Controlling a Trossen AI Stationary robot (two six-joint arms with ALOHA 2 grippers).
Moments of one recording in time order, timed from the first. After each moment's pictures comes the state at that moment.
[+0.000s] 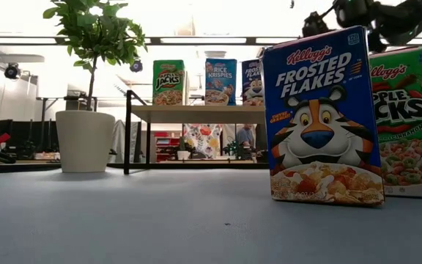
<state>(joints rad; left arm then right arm) -0.56 1.36 1.07 -0.29 -0.78 -0.06 -0.64 1.02 0.57 0.38 -0.26 -0.14</state>
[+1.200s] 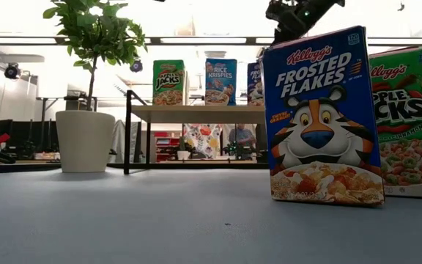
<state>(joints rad) -0.54 1.36 1.05 -0.30 -0.81 -0.03 -0.59 1.36 1.37 -0.69 -0.15 -0.41</state>
